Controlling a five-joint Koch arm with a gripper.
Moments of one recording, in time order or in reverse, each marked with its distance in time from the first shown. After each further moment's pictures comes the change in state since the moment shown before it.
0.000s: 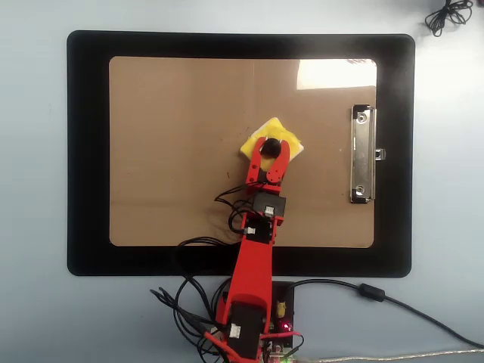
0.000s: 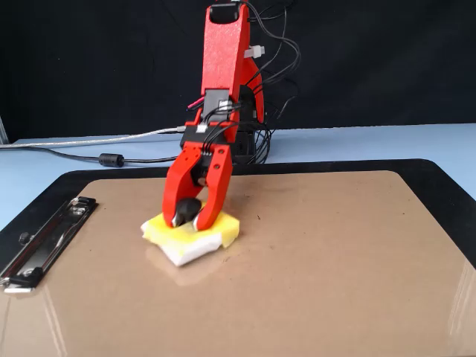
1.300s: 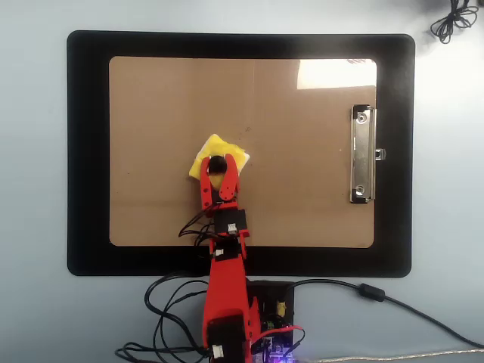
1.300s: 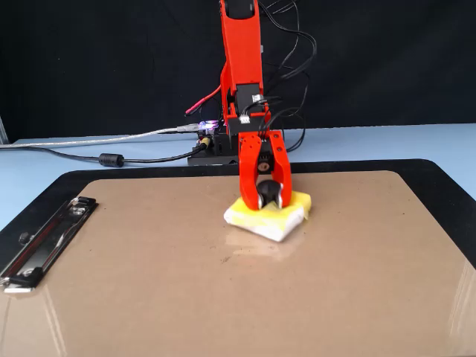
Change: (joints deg) arm -25.2 6.0 13.1 -8.8 -6.0
